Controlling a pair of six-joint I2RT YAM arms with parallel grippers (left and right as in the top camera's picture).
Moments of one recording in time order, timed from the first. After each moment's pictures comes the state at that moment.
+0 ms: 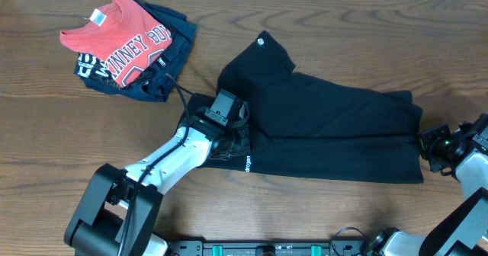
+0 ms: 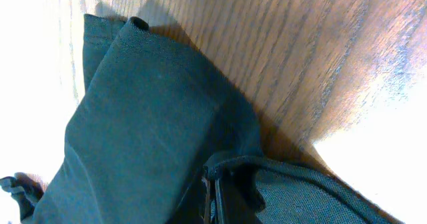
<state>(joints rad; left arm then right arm) -0.52 1.63 0.85 -0.42 0.30 -0.62 -0.67 1.49 0.71 -0.36 -0.39 0.60</state>
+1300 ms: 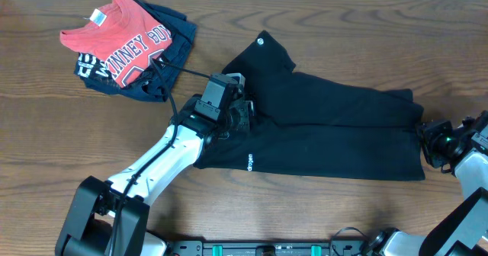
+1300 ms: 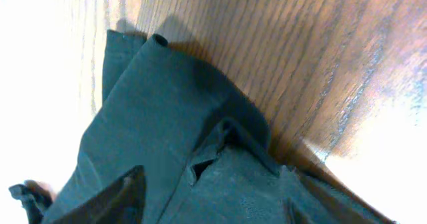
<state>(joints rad) -0.48 1.57 0.89 -0.25 0.23 -0.49 -0.66 1.49 0.71 -0.30 -0.38 0.61</state>
